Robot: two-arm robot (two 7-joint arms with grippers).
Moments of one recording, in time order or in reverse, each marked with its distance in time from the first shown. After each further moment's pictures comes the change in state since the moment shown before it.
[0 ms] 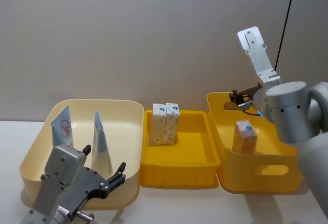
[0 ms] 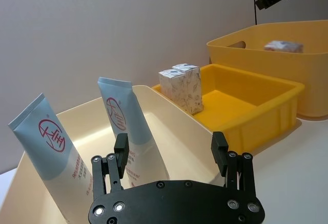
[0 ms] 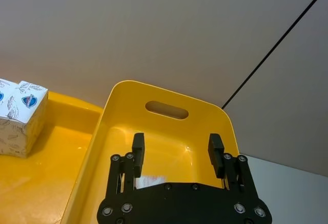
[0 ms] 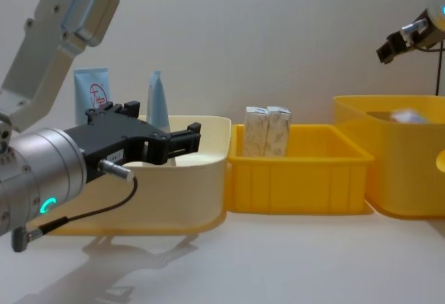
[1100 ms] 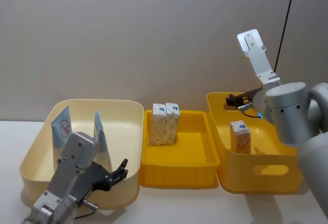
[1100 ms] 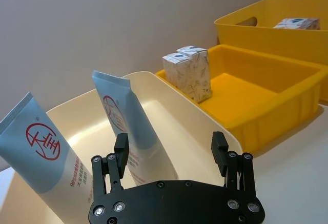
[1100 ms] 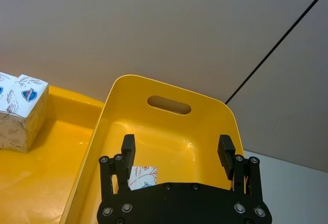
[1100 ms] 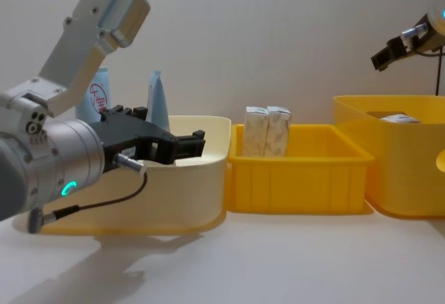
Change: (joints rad) left arm -0.085 -0.034 0.019 0.055 0.040 0.126 -0.009; right arm 0.003 0.000 0.000 0.014 0.003 0.010 0.011
